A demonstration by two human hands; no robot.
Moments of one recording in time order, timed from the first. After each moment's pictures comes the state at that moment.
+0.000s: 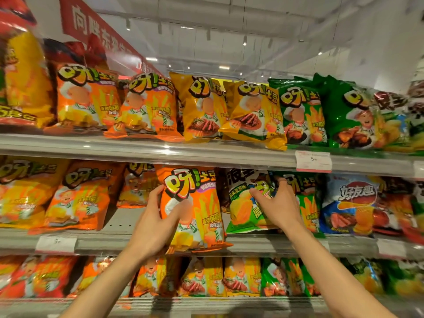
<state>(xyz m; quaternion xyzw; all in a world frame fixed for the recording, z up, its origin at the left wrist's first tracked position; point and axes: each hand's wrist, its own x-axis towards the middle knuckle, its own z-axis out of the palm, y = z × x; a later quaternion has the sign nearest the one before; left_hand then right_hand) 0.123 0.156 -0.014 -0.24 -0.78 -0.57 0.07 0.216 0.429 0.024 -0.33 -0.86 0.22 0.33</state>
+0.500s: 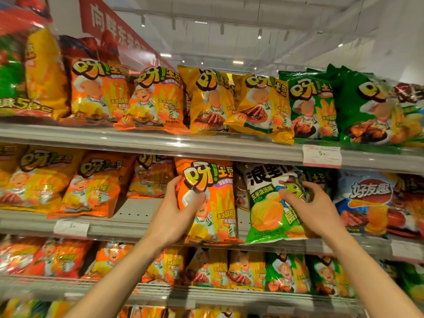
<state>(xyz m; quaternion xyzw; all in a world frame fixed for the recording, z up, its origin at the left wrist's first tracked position) 0.135 0.179 -0.014 -0.26 -0.79 -0.56 0.08 0.279 0.452 0.030 -0.29 -0.83 0.35 0.32</state>
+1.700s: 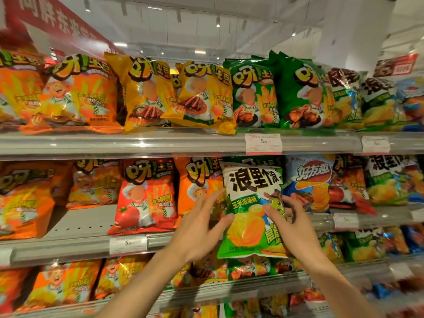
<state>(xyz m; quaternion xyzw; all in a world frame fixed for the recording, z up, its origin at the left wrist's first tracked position) 0.190 0.310 -0.034 -0.50 -0.78 -0.37 0.08 0.343 0.482 -0.022 -0.29 -0.75 0.49 0.35</state>
